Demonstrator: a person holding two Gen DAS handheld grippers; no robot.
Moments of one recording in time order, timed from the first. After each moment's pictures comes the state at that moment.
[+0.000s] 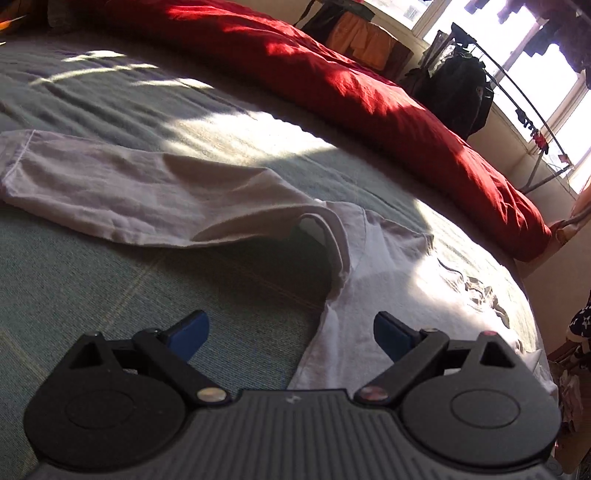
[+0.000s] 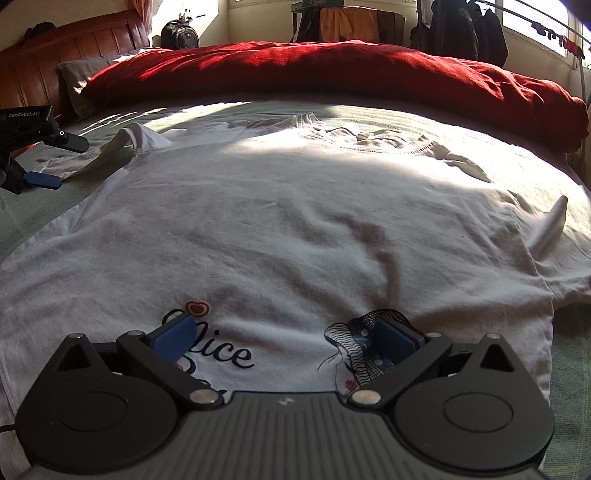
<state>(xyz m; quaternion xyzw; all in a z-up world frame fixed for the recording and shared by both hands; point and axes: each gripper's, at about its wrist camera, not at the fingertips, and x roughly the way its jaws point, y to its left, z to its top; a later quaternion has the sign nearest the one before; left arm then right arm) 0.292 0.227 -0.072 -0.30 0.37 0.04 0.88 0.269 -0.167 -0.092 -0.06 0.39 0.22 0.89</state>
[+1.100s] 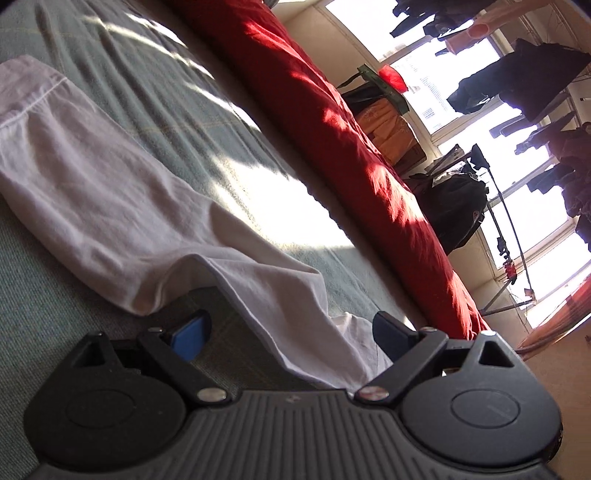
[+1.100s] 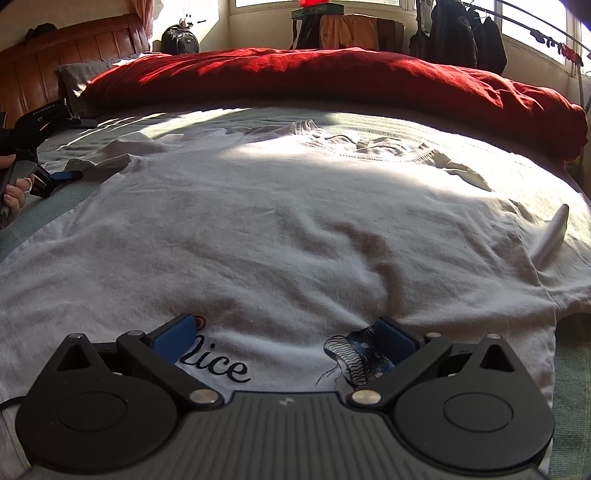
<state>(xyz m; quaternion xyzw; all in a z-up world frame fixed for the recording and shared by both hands) 0.317 0.310 -0.116 -0.44 0.25 0.07 0.86 0.272 -0.164 -0.096 -0.06 0.37 0.22 0.90</state>
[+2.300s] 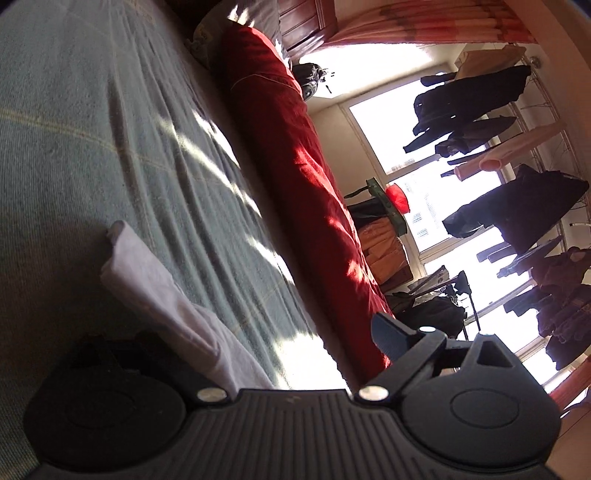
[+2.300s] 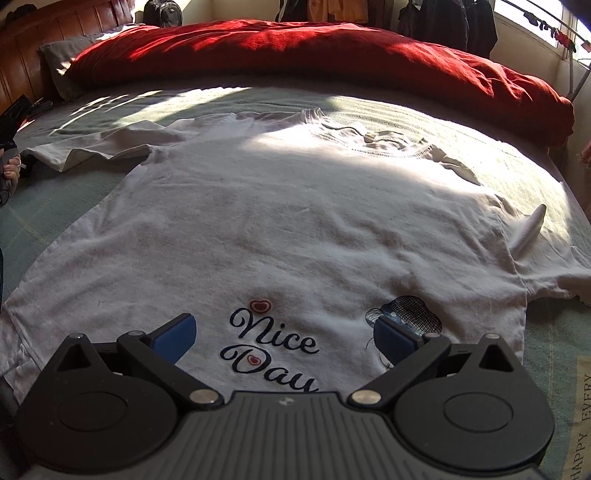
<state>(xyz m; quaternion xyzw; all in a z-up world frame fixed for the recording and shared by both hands) 0.289 0.470 -0.123 -0.54 0.08 0.09 0.84 0.243 -0.124 -0.043 -0.08 0.44 0.17 0.88</state>
